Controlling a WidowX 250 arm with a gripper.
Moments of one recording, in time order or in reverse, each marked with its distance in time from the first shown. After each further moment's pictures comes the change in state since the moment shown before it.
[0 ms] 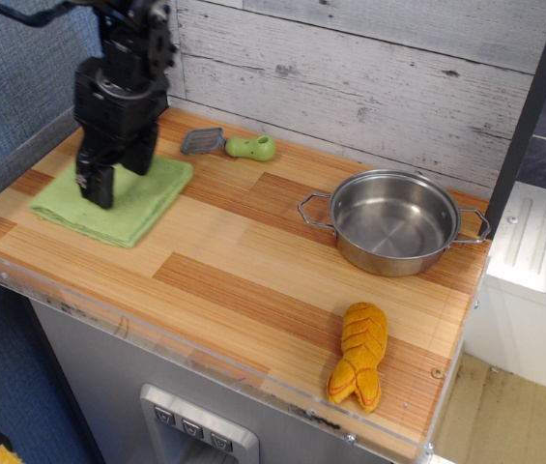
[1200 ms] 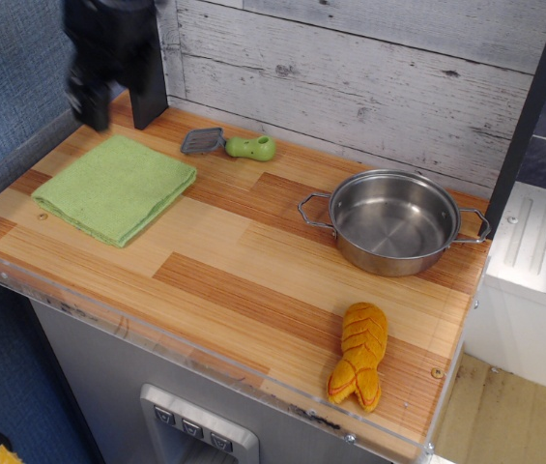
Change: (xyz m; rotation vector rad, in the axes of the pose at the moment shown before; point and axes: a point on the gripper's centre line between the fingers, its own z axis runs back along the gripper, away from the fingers) arm 0.017 -0.006 0.084 -0.132 -0.051 0.044
